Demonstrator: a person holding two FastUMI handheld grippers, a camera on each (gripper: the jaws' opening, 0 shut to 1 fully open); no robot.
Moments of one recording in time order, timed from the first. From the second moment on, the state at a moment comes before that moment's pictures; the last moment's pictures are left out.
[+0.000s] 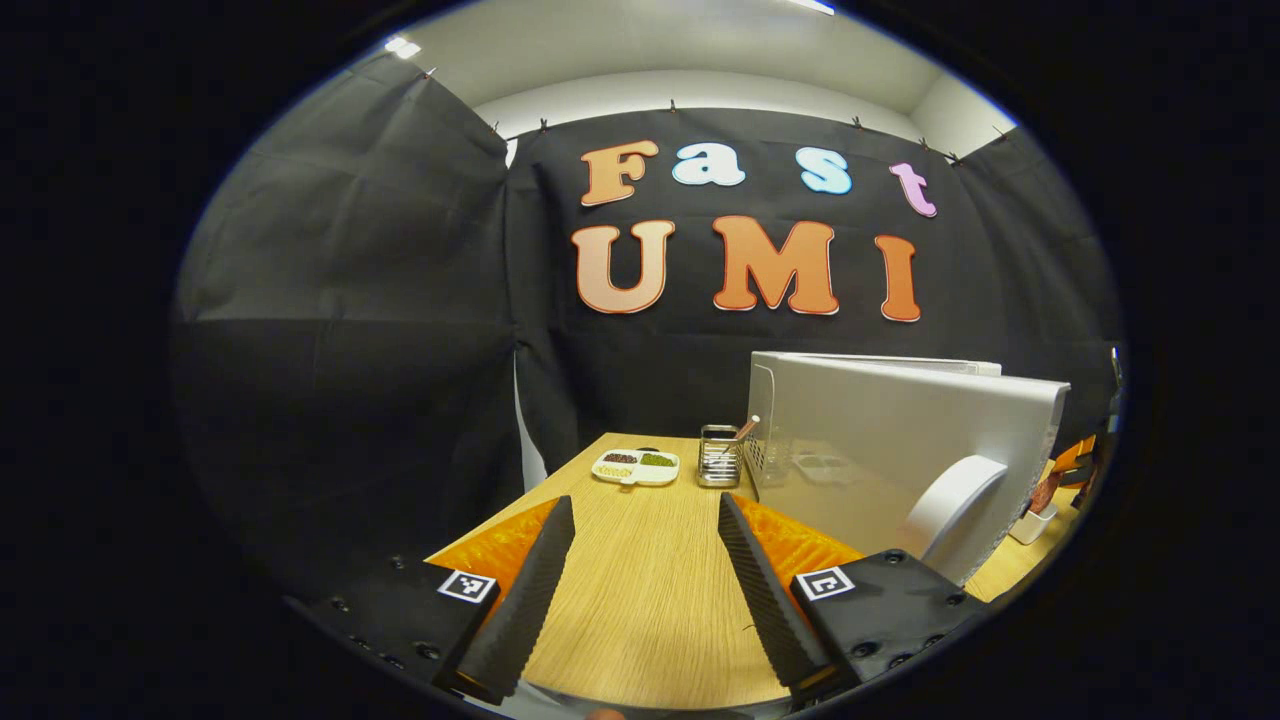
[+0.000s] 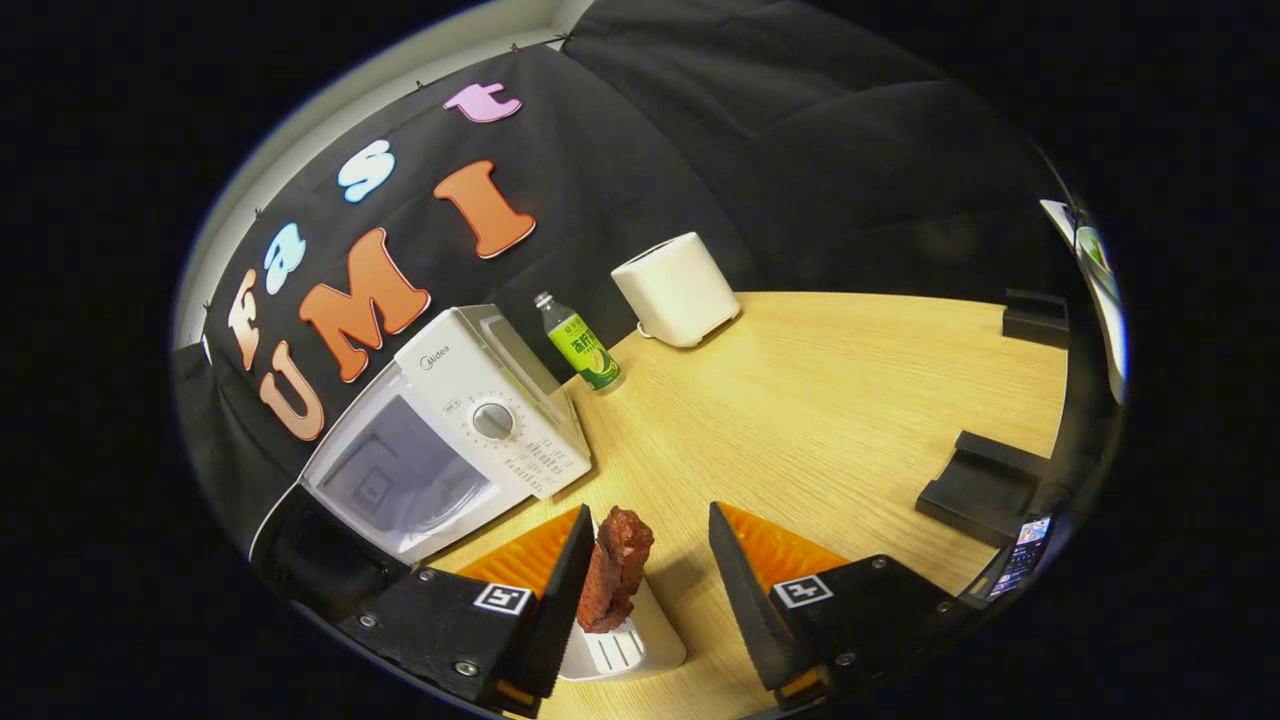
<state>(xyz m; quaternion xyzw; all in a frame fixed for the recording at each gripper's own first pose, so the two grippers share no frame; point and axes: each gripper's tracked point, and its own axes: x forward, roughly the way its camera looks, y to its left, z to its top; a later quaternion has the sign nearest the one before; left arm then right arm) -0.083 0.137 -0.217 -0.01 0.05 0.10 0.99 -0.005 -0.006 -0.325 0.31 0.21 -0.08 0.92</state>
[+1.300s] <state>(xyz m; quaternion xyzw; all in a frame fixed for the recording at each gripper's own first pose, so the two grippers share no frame) -0.079 0.144 -0.205 0.01 0.01 0.07 1.00 0.031 0.088 -0.179 0.34 0.09 -0.03 0.94</state>
